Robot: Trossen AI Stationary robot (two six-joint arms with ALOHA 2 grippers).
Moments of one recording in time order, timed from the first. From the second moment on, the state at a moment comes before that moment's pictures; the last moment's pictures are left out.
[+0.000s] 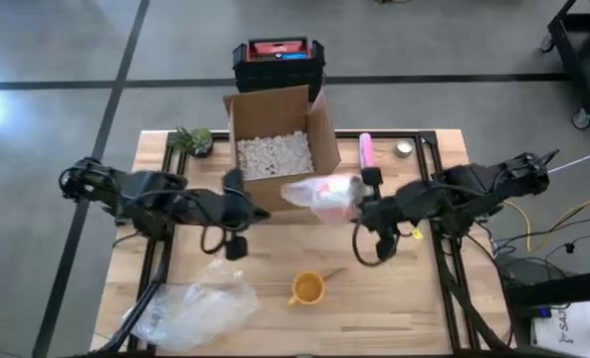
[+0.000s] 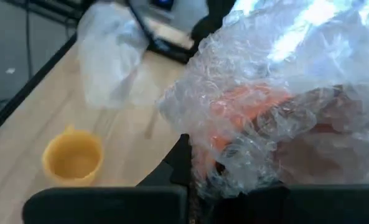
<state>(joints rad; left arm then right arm) -0.35 1.28 1.57 -0.91 -0.47 -0.27 0.31 1.35 1.54 -0.73 0.27 -0.24</state>
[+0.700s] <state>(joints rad) -0.35 1.21 1.28 -0.85 -0.59 -0.37 -0.37 1.91 2.00 -0.71 -0.22 -0.12</state>
